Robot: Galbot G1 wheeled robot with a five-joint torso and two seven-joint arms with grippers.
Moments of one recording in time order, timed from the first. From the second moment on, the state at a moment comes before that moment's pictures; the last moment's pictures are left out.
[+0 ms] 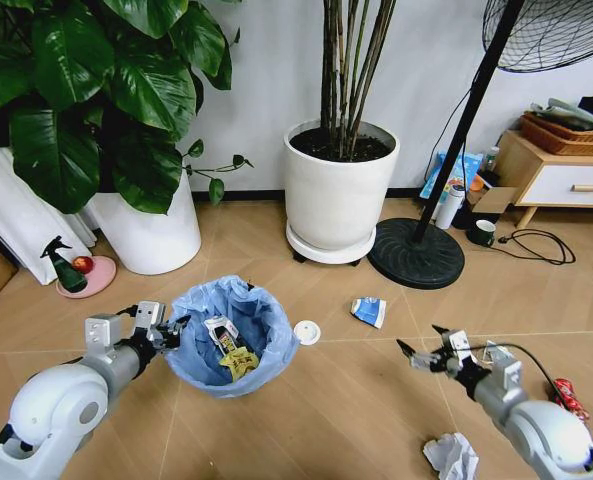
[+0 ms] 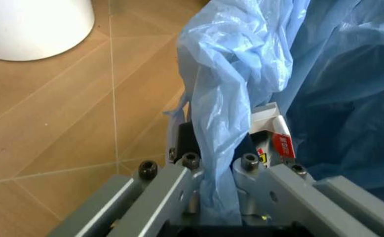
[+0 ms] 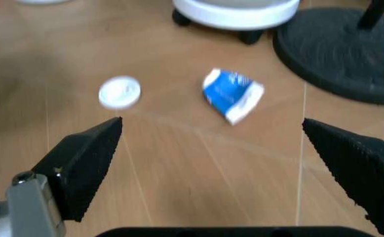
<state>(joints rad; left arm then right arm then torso) 1.39 -0.91 -0.60 -2.17 -0.83 0.74 -0.14 -1.64 0.98 0.69 1.84 0.42 -0.14 -0.36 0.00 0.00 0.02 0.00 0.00</state>
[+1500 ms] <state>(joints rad) 1.38 -0.90 -0.57 -2.18 -0.82 0.74 -0.14 -1.68 1.16 0.75 1.35 0.15 0.15 -0.55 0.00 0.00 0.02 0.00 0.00</state>
